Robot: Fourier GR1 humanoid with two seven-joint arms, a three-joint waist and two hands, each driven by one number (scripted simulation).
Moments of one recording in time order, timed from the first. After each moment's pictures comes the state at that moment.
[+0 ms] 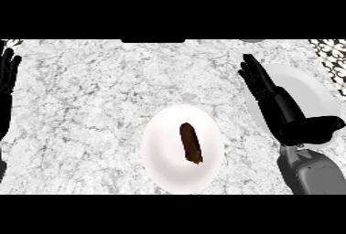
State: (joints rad) left arm -0.19 0.58 0.00 -1.66 0.29 0.25 -0.10; right arm -0.30 -0.24 0.18 -1.70 -0.15 -0.03 0.14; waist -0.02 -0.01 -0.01
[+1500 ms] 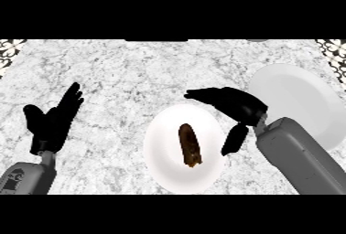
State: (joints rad) left arm -0.17 0.40 -0.13 -1.38 0.26 0.16 0.12; right arm -0.60 -0.39 0.50 -1.38 0.37 0.43 0.03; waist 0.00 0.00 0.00
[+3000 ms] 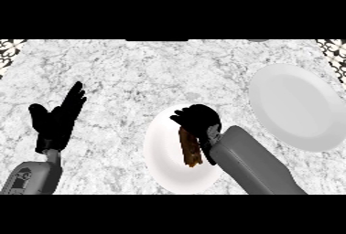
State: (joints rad) left arm -0.18 0.31 -0.05 -1.38 0.15 0.11 0.13; right arm -0.65 -0.14 0.62 -1.21 0.83 0.71 0.25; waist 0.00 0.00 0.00
